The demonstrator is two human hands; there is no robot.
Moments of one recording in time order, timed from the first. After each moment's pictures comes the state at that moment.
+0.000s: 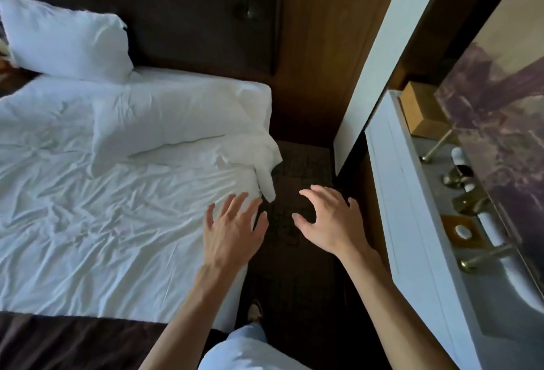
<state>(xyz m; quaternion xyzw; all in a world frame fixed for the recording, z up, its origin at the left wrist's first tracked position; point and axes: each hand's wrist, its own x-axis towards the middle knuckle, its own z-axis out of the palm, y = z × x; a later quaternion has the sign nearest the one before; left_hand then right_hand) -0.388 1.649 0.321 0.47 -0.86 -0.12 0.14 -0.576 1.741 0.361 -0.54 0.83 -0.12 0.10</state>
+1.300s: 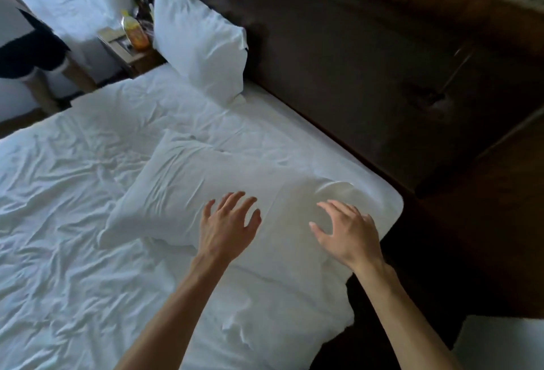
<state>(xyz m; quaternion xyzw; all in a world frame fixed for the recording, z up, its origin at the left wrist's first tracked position) -0.542 0.965 0.245 0.73 -0.67 -0.06 0.13 -0.793 0.947 0.290 -0.74 0.64 -0.04 0.18</state>
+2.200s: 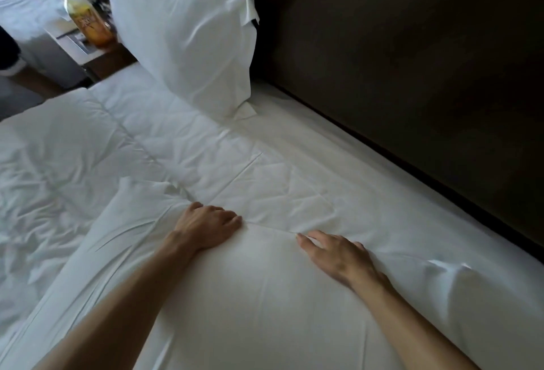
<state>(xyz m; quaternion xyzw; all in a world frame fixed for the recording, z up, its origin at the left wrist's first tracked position) -0.343 0.594 -0.011 0.63 -0.74 -0.16 -0.17 -0.641 0.623 -0.011 -0.65 0.65 0.09 0.38</state>
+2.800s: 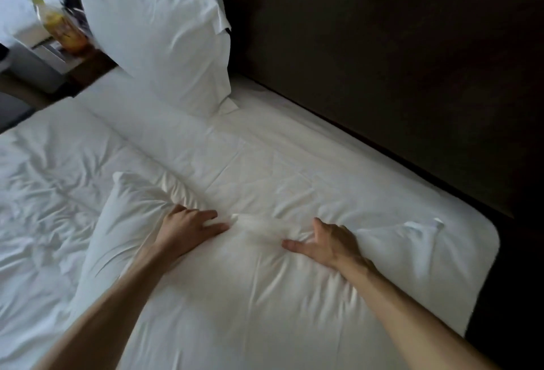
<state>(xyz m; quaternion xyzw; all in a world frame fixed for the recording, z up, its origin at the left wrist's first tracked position) -0.331 0.664 0.056 0.64 -0.76 -0.11 -0.08 -0.657 0.688 0.067 -0.64 0.67 0.09 0.38</state>
